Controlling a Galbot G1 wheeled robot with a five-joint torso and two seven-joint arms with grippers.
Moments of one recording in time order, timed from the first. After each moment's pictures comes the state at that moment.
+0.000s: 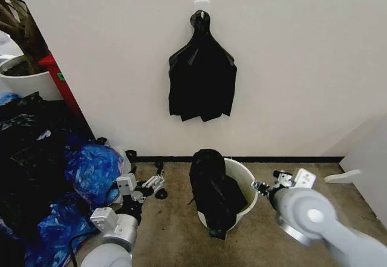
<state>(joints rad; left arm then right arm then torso) 1.63 -1.22 -0.35 -2.28 -0.51 0.12 -0.29 -1.08 0.69 0.12 2.42 1.70 -0.26 1.34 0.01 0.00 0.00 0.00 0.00</state>
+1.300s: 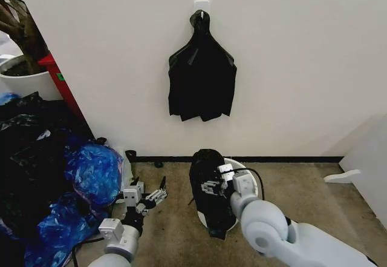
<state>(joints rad) 1.67 -1.21 -0.34 -2.22 -0.42 0.08 -0.24 -0.79 0.91 -0.42 2.13 1.00 -0.58 0.91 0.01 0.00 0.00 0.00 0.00</state>
